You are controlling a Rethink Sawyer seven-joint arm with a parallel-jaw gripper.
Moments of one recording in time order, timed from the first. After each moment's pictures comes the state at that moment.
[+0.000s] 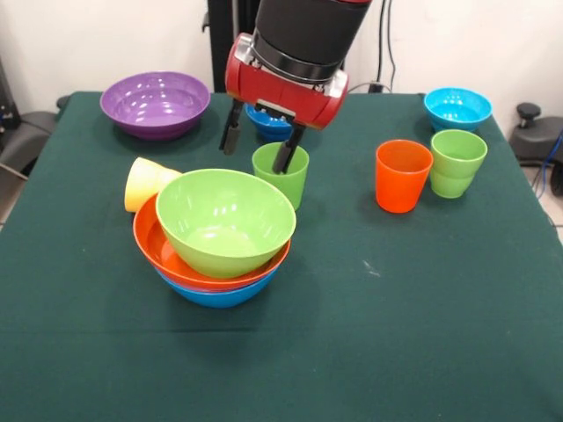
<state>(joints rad) -0.17 -0.57 0.01 1.20 -0.36 0.96 1.99</state>
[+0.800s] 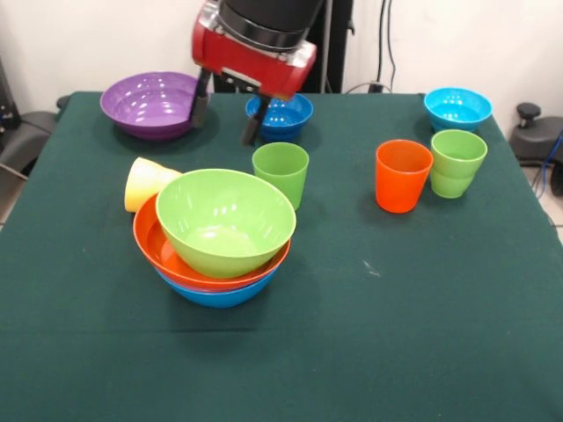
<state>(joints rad) -0.21 -0.63 -0.02 1.26 -0.36 0.95 1.99</state>
